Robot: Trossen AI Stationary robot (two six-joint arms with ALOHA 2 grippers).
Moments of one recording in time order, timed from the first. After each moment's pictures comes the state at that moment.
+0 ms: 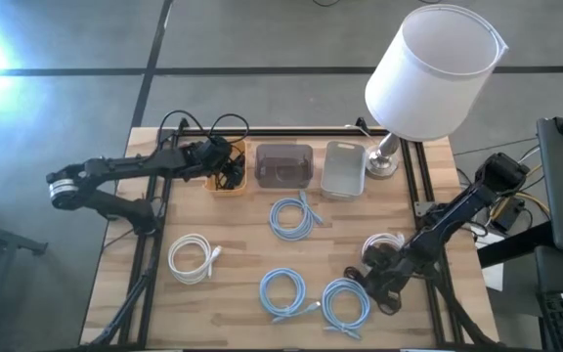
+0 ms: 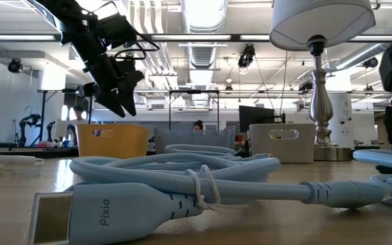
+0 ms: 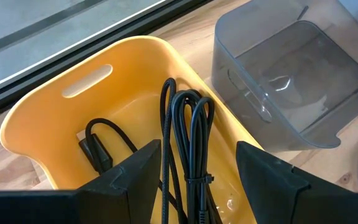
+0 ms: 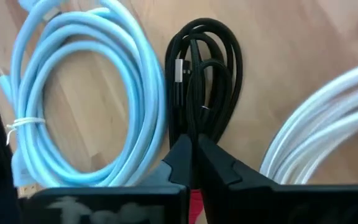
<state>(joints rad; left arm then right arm) 0.45 1.23 0.78 -0.41 -0.31 -0.42 0.74 1.34 0.50 -0.20 0.16 1.30</state>
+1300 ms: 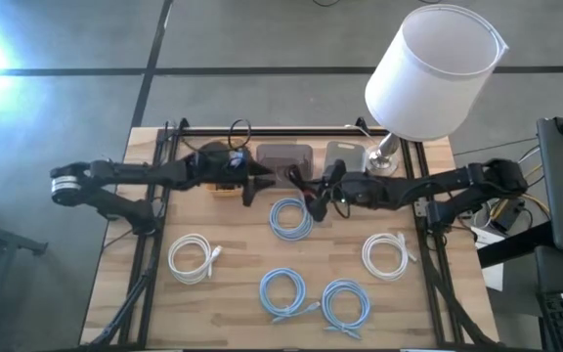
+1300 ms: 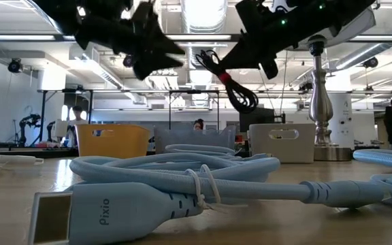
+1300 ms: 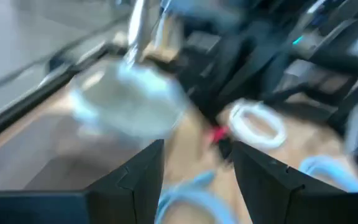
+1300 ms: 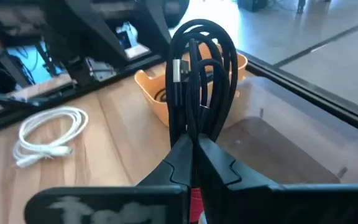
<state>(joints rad) 0.28 1.25 0.73 0.31 0.17 -0.21 -0.02 1.38 0.76 0.26 0.36 0.36</state>
